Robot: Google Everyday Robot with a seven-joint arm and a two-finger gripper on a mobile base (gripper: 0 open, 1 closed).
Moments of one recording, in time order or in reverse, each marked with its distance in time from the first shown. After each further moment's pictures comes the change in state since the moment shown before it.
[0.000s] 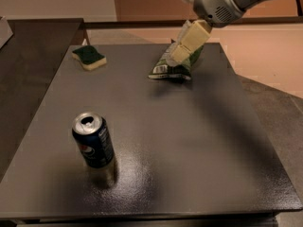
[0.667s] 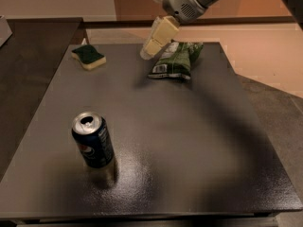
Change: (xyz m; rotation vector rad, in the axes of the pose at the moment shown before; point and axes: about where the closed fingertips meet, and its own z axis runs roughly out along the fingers) arm -0.030 -0.022 0.062 -0.063 -0.052 -0.032
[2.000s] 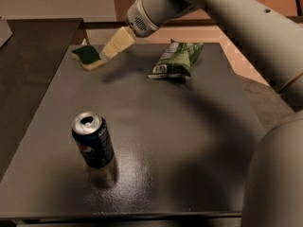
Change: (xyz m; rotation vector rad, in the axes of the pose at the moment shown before) arm -0.013 -0.016 0.124 -0.063 -0.022 0.350
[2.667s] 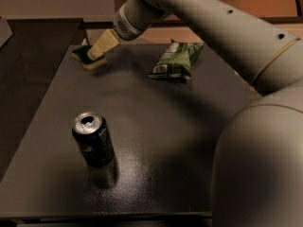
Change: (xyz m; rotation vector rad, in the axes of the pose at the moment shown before) arm -0.002 -0.022 0.049 0.109 0.068 0.172
